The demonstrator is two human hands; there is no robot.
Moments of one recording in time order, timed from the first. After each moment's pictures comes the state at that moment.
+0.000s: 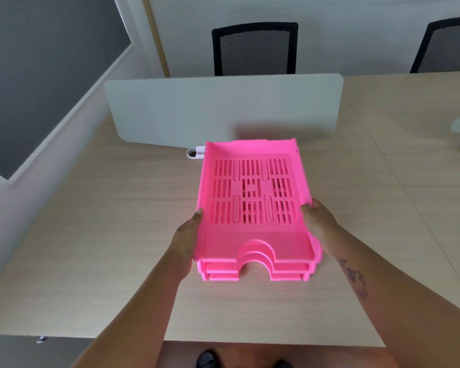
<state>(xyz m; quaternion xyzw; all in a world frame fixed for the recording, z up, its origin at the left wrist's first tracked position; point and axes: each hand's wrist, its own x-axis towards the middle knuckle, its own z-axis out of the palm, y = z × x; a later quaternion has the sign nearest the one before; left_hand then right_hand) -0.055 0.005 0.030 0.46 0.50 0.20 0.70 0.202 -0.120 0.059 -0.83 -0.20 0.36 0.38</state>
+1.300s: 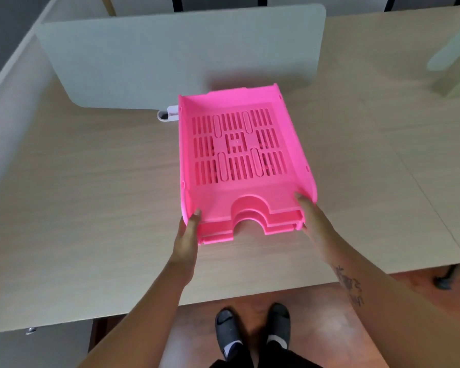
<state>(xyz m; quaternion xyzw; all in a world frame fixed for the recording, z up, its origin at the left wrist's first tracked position) -0.077 -0.053 -0.021 0.51 0.44 0.19 0.71 0.155 -0.197 -0.017 -0.73 -0.10 0.44 0.51</state>
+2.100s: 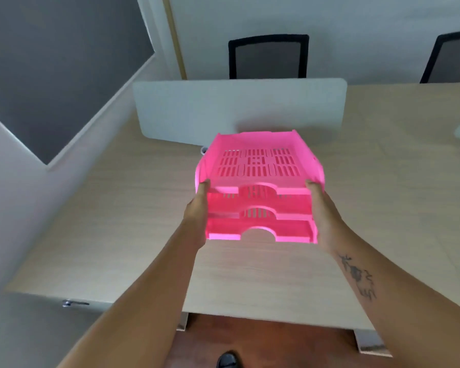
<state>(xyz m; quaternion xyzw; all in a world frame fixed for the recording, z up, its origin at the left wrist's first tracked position) -0.044 -0.018 0.065 0.42 0.49 0.26 0.72 0.172 -0.158 0.081 -0.70 -0.12 0.43 0.56</state>
